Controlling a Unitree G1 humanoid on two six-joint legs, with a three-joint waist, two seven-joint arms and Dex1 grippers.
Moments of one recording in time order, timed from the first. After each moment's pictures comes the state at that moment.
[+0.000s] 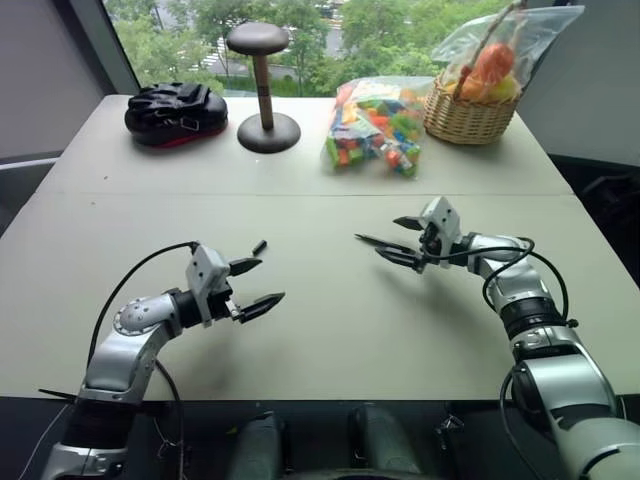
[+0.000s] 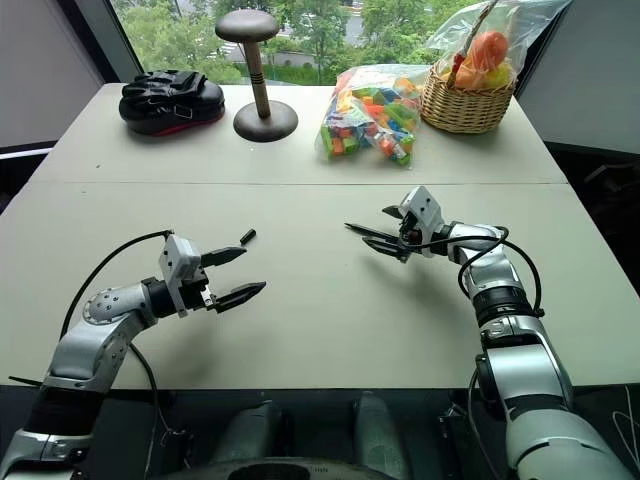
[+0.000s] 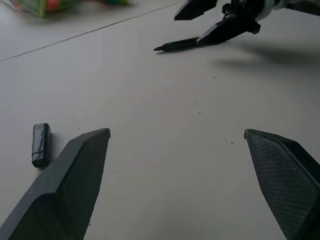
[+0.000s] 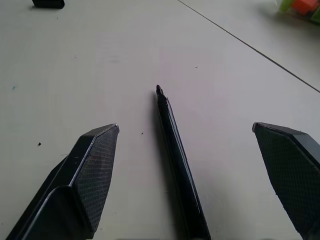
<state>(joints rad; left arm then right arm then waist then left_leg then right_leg) -0.11 0.54 0.02 -0.11 -0.40 0.26 -0.92 -0.72 -0.50 0.07 0.84 0.13 -0.09 1.06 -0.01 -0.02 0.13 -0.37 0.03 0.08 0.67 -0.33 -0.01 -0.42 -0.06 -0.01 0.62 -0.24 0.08</state>
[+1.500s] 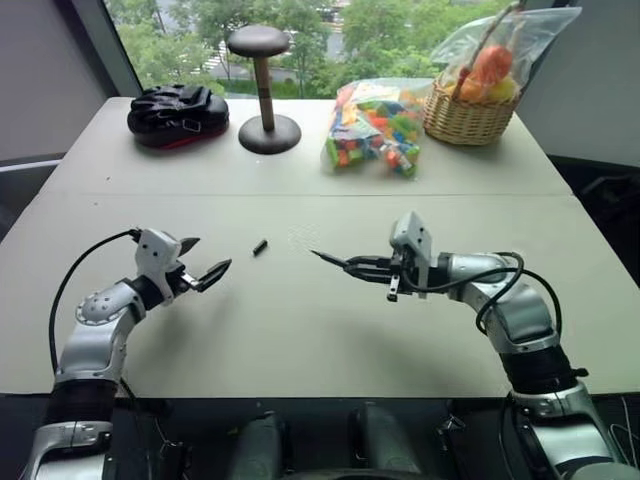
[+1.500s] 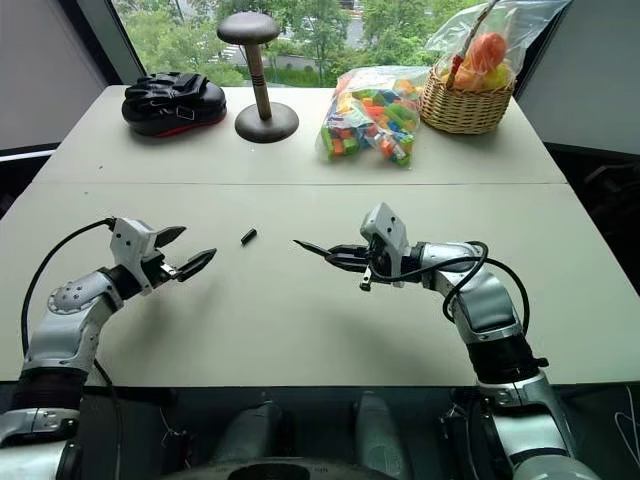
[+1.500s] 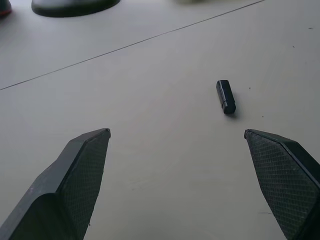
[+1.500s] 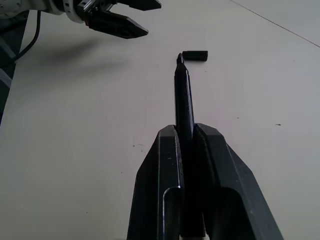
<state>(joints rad) -0.25 0.57 0.16 0.27 -0.31 0.11 -0.80 -0.38 -0.48 0.10 -0.18 0.29 0.60 0.98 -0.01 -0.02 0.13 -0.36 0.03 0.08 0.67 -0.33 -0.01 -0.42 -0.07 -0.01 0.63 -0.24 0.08</state>
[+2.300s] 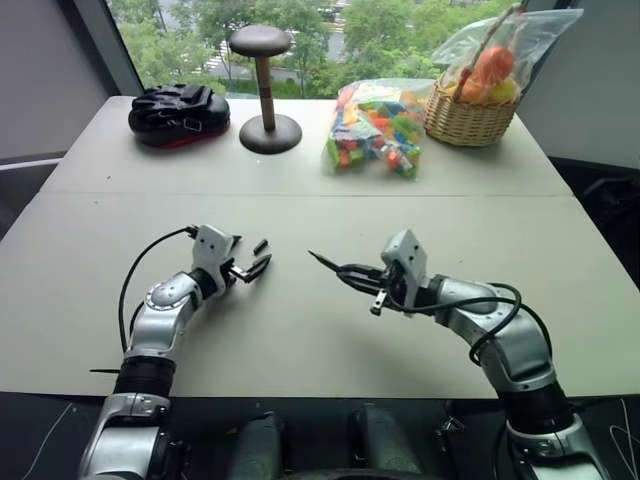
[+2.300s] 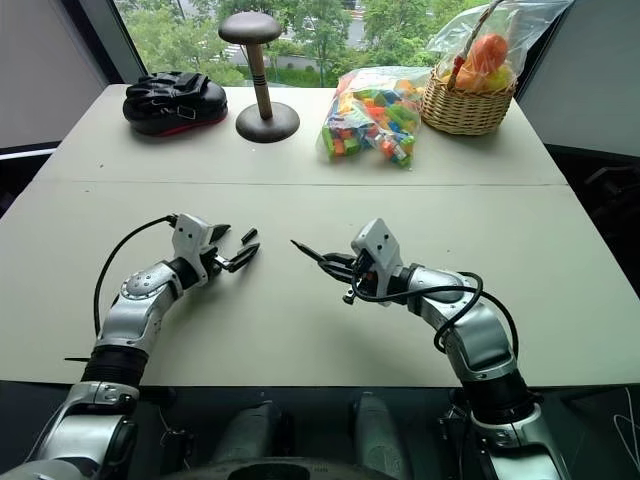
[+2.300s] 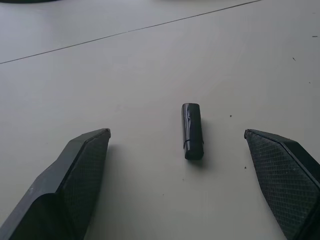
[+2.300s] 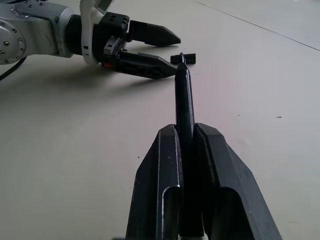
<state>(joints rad) -0.36 0.37 0.05 0.35 -0.19 0.12 -0.64 -0.25 -0.43 0.13 -0.33 0.33 0.63 0.75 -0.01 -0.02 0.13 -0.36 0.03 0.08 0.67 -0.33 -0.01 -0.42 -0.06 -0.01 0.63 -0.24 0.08</state>
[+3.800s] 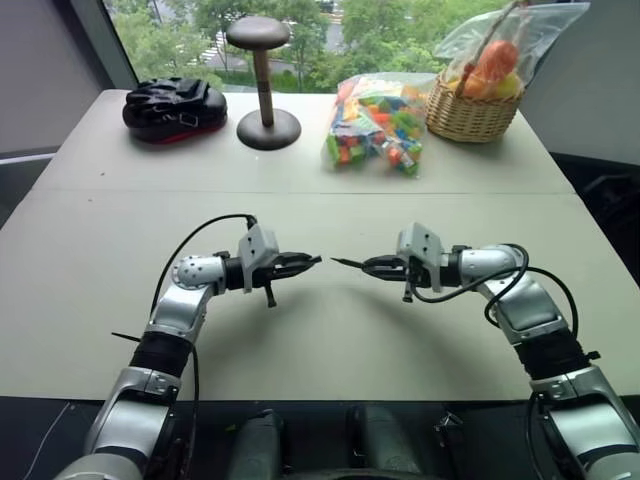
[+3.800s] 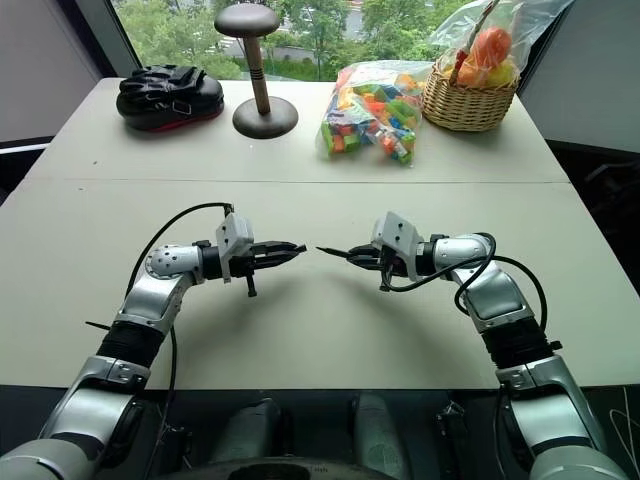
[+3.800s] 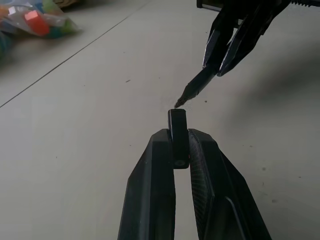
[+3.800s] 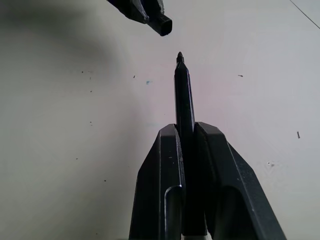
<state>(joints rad) -0.48 0.38 -0.13 0.34 -0.19 -0.04 -1.10 -0.47 -0.61 0.20 0.12 0.17 0.20 1.07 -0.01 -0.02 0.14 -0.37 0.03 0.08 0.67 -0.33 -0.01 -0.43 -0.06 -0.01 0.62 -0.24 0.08</state>
